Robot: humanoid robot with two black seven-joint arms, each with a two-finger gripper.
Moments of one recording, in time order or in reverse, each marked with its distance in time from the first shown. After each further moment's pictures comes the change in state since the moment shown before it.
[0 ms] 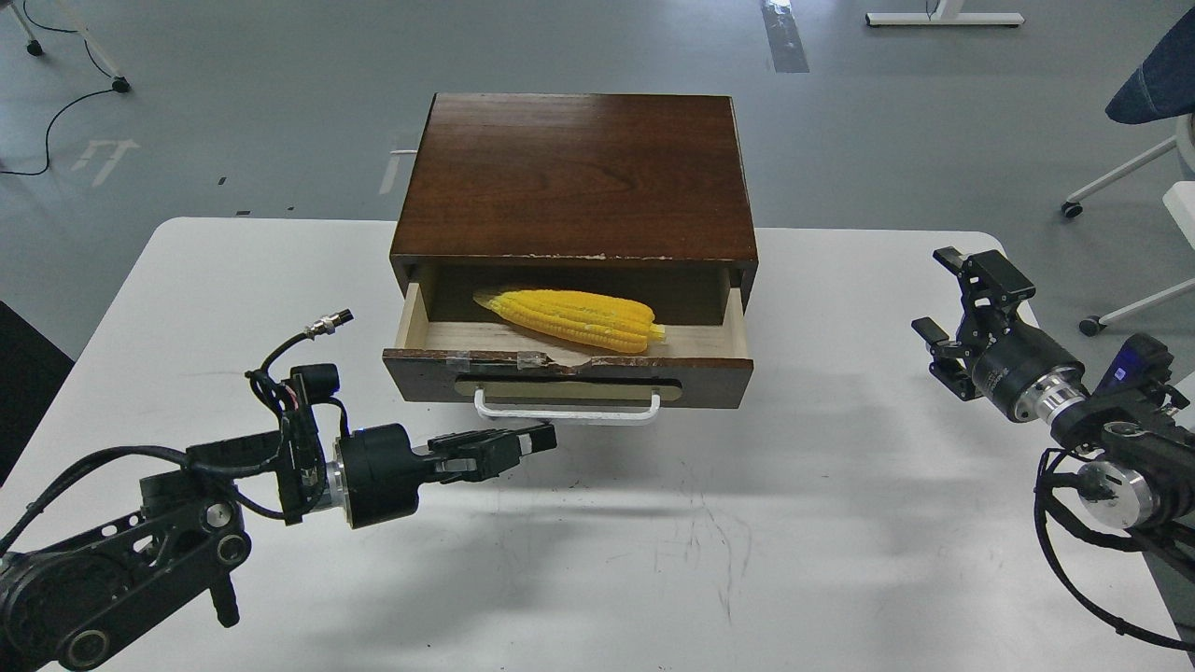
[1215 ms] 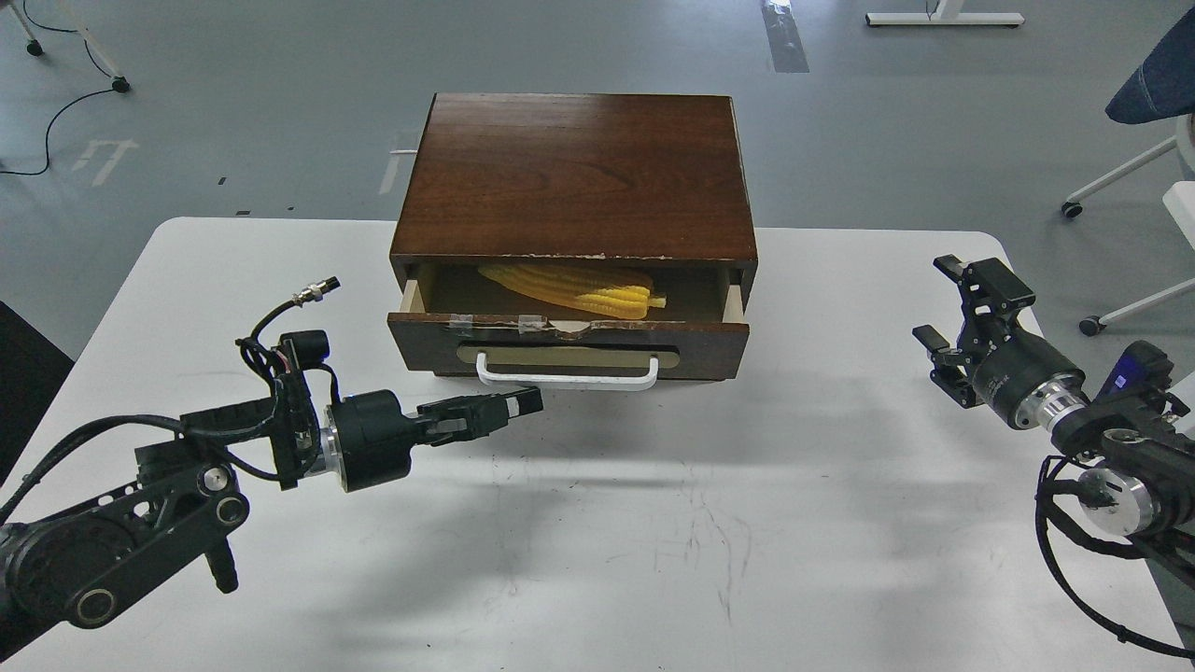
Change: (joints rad) left arm -0.070 -0.005 0.001 0.091 -0.040 -0.005 0.000; right arm -0.015 0.000 0.000 0.000 0.000 -0.002 0.000
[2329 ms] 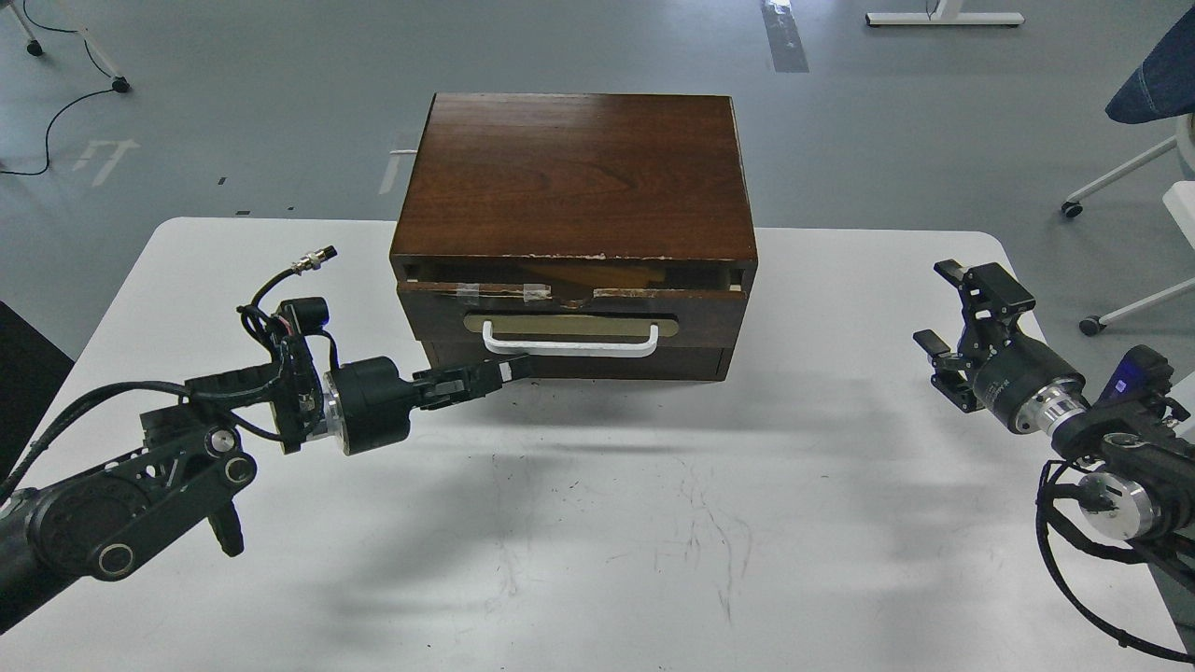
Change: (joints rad) left arm -0.101 -0.041 0.019 0.131 -0.028 -0.011 0.000; right arm -0.011 0.000 0.000 0.000 0.000 -0.002 0.000
